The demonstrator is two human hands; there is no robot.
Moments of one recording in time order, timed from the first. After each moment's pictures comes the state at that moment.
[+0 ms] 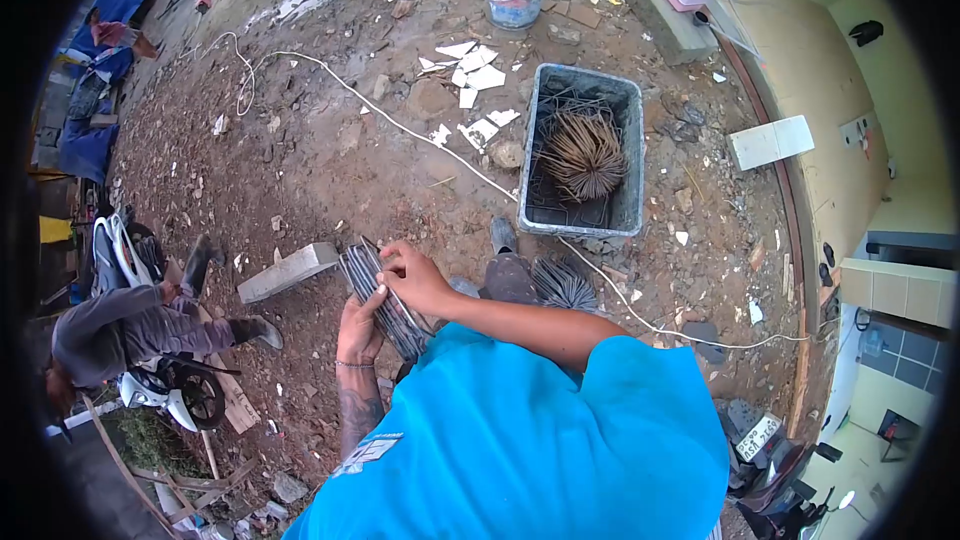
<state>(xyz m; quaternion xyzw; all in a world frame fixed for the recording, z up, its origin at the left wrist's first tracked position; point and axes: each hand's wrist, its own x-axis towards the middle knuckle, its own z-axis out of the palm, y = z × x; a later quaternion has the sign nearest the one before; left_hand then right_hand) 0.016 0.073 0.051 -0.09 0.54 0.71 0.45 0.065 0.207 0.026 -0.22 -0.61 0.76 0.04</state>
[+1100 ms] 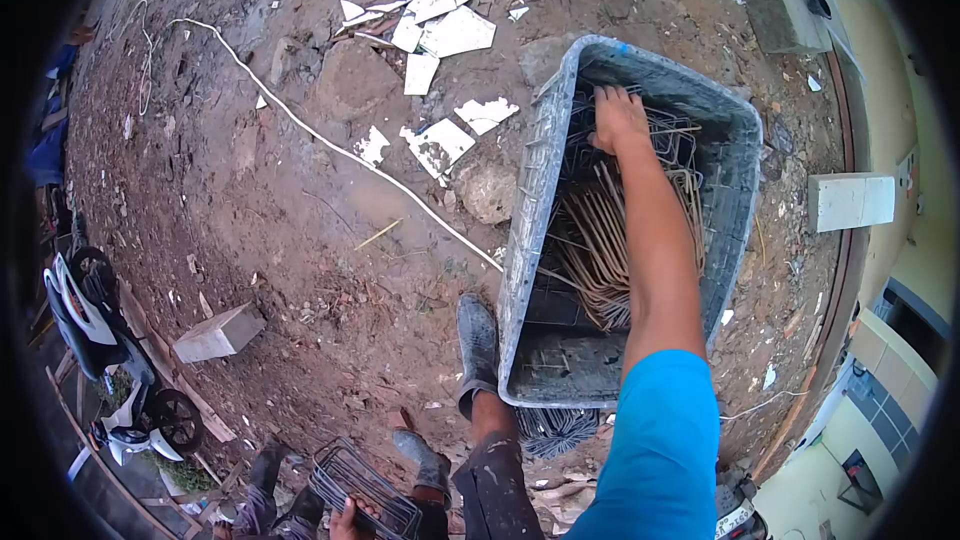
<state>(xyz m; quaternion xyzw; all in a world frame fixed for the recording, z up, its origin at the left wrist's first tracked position) -0.007 0.210 -0.219 -0.59 0.62 0.42 0.30 -0.066 0.827 -0.519 -0.29 -0.92 0.04 -0.27</state>
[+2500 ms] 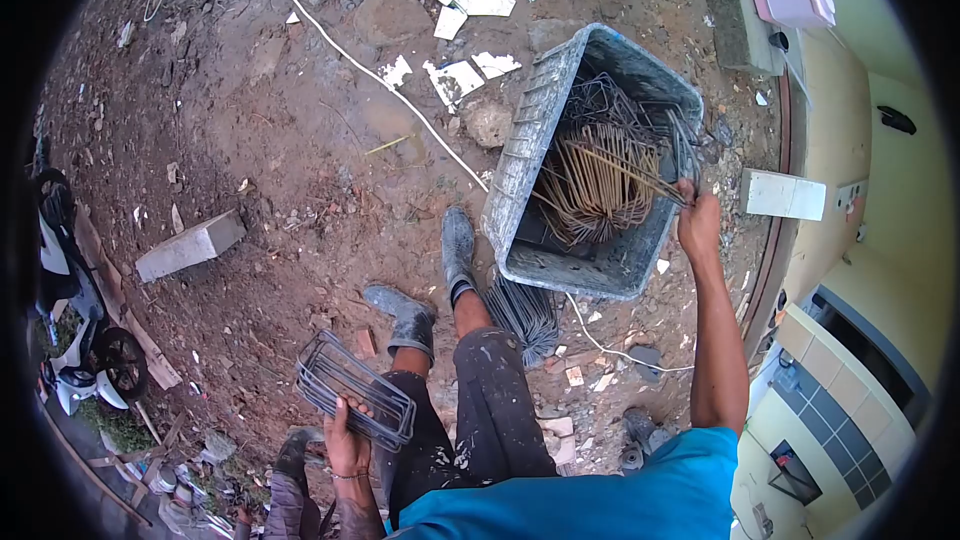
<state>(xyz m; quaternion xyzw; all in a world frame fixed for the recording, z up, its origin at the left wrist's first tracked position) 0.014 0.121 -0.164 -0.46 0.49 0.68 0.30 0.094 0.681 -0.215 -0.46 -0.87 0.16 -0.02</state>
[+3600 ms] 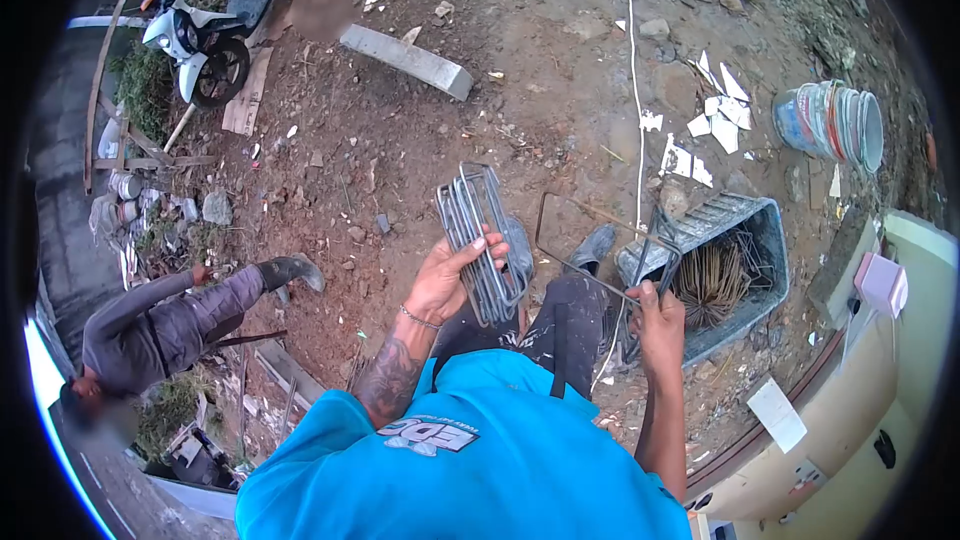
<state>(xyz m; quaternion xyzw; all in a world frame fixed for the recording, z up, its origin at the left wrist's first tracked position) 0.000 0.011 -0.008 -0.34 0.37 0.84 0.19 0.024 0.293 0.012 -0.33 -0.65 0.65 -0.20</state>
